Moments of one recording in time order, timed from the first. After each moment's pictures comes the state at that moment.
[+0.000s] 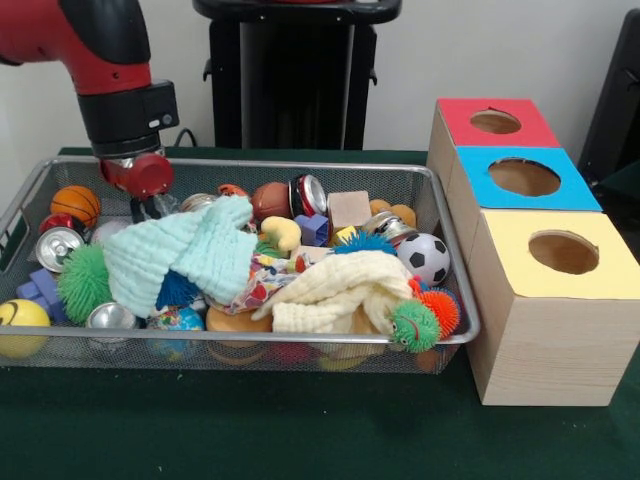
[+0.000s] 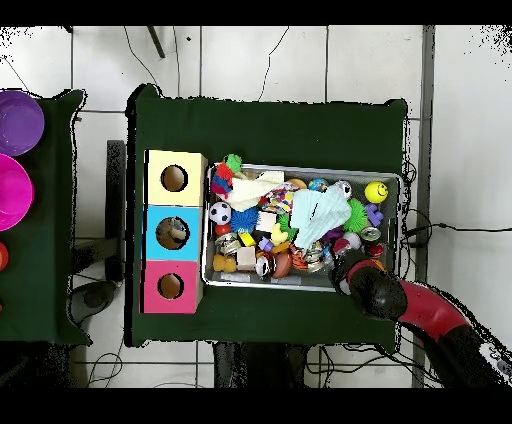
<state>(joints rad) -1.06 -0.43 0.39 1.84 -0.55 0.14 2.32</state>
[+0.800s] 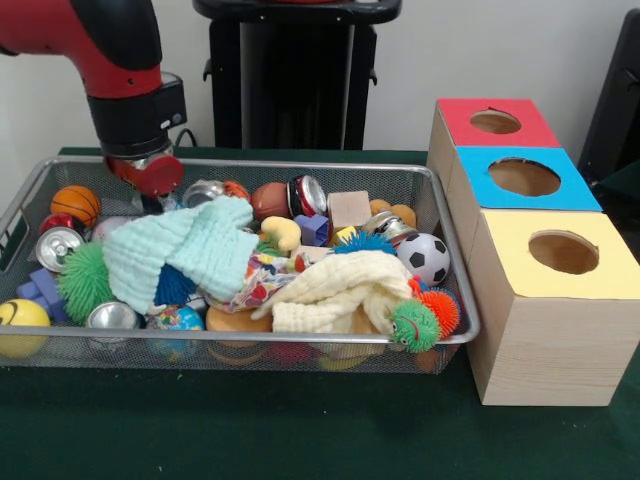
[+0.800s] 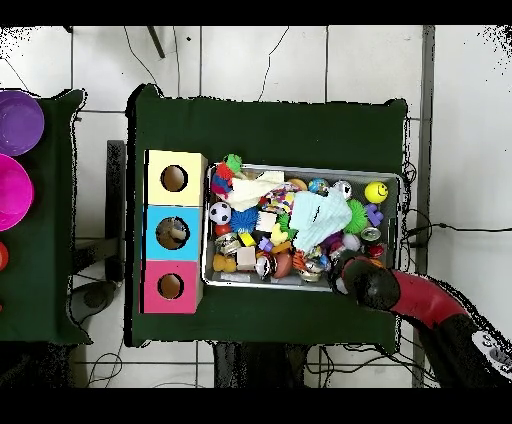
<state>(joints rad) -0.91 -0.47 0.28 1.78 -0.52 0.32 2.32</state>
